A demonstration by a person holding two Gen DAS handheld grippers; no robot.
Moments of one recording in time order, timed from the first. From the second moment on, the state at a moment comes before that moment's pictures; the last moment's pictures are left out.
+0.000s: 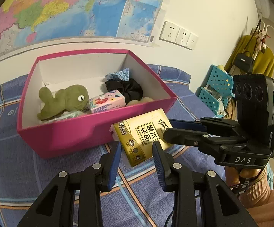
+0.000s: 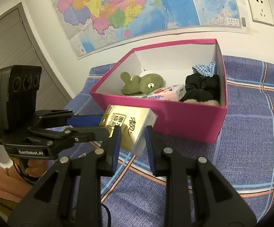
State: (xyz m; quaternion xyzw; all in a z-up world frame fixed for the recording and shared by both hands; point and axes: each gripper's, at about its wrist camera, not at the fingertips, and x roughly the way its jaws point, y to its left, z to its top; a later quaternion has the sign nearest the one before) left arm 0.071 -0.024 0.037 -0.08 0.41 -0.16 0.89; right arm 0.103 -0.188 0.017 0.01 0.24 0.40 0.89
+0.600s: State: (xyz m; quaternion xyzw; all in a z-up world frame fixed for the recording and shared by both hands) left arm 0.088 -0.021 0.051 -0.07 0.40 -0.15 0.90; right arm 0.114 -0.186 0.036 0.01 0.22 0.40 0.89
